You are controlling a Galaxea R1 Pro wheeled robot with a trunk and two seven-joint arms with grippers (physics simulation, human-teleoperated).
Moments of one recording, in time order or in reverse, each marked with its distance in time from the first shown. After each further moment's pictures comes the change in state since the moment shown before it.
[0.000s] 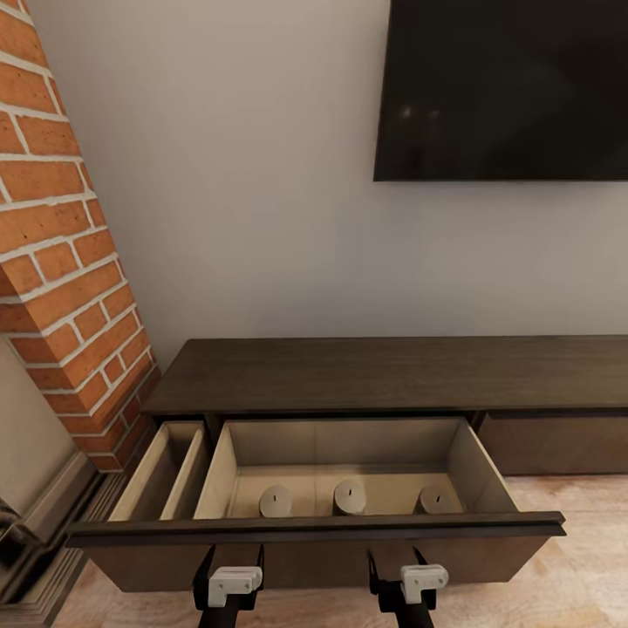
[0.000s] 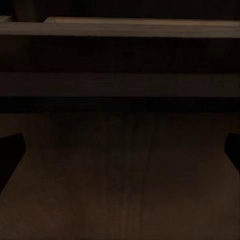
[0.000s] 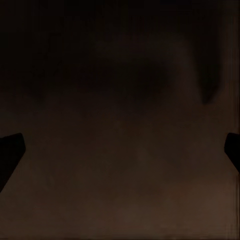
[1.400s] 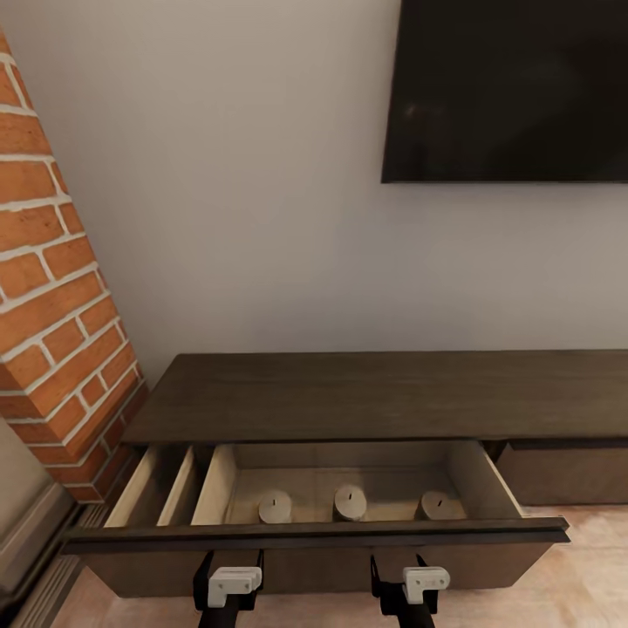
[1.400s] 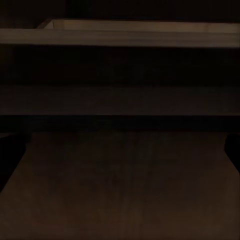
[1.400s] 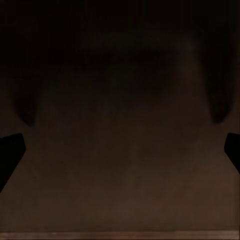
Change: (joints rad) left arm 0.000 0.000 0.000 0.001 0.003 -0.002 0.000; right arm -0.024 -0.001 0.000 0.048 -0.069 0.026 0.049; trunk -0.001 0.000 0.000
